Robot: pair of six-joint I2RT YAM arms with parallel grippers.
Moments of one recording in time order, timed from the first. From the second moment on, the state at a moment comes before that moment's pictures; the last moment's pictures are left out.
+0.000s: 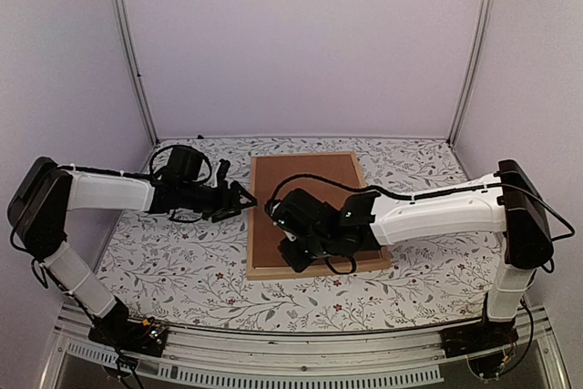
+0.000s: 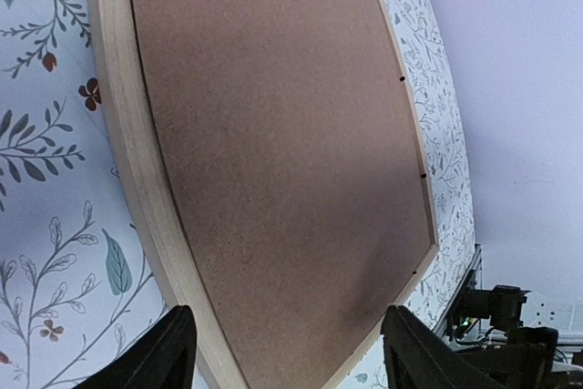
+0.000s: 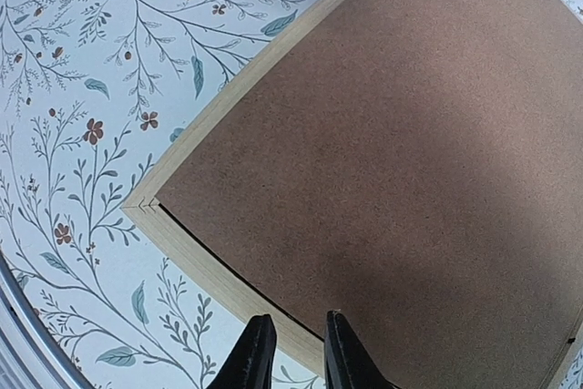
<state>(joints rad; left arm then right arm) -0.48 1.58 0.82 0.05 0.48 -0.68 1.21 1.88 1.38 -0.46 0.31 0.33</state>
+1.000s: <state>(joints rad) -0.50 1.66 0.89 -0.09 0.37 -0.58 0.69 1.56 0.94 -0.36 0.10 0.49</state>
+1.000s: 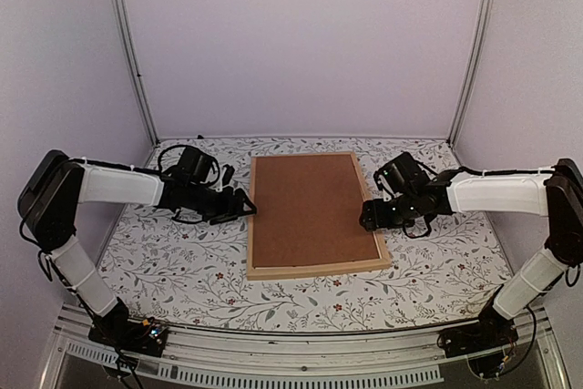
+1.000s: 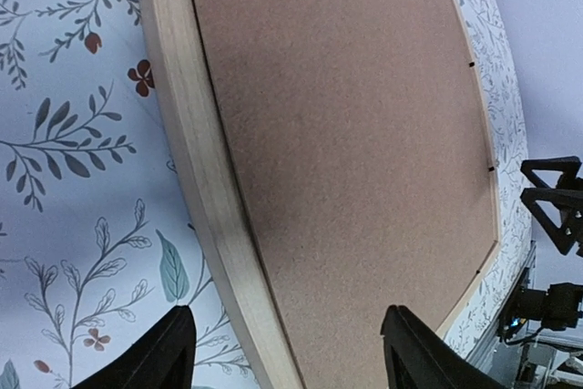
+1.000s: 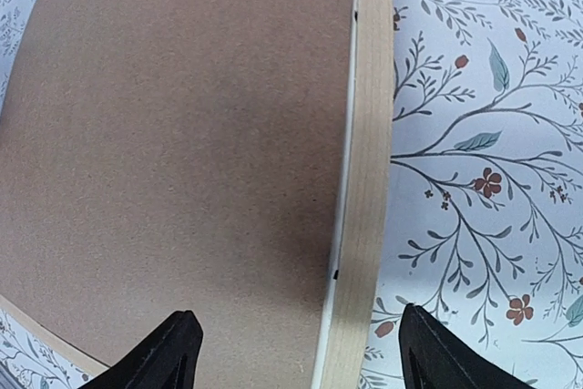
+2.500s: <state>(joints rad) -0.56 1.83 1.04 -0.10 0.37 -0.58 0.52 1.62 0.69 0.04 -0.31 0.61</state>
